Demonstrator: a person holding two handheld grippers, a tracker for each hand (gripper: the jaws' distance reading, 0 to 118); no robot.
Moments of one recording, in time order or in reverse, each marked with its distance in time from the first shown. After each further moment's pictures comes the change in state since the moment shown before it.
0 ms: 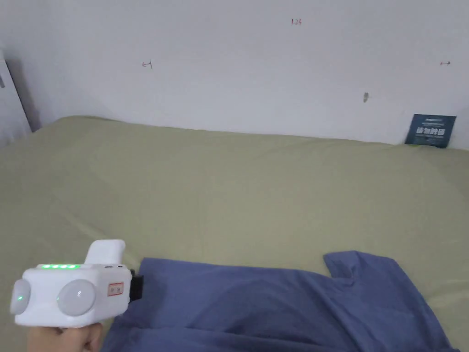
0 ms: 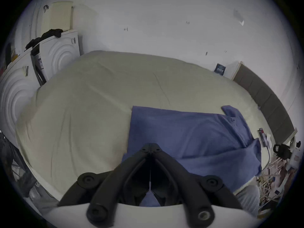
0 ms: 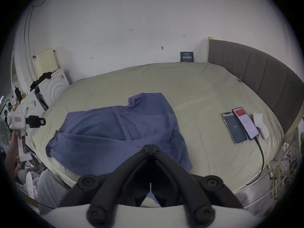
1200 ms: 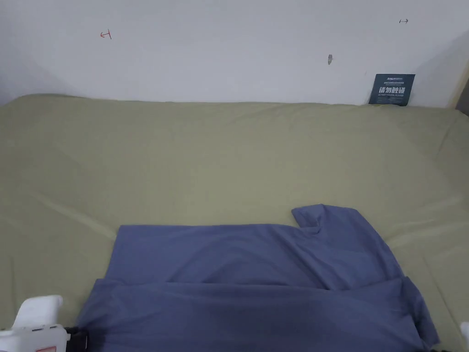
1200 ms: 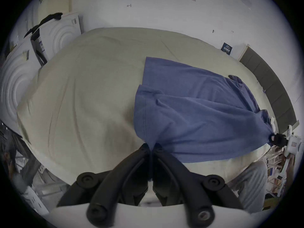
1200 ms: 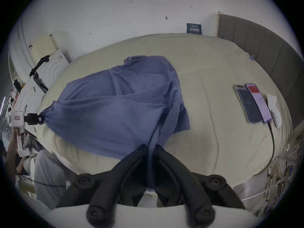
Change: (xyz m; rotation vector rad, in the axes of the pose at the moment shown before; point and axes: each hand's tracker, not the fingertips) left arm -0.032 -0.135 0.059 -0.176 0.018 0.020; right arm 0.038 -0.062 -0.010 -0.258 0.061 -0.025
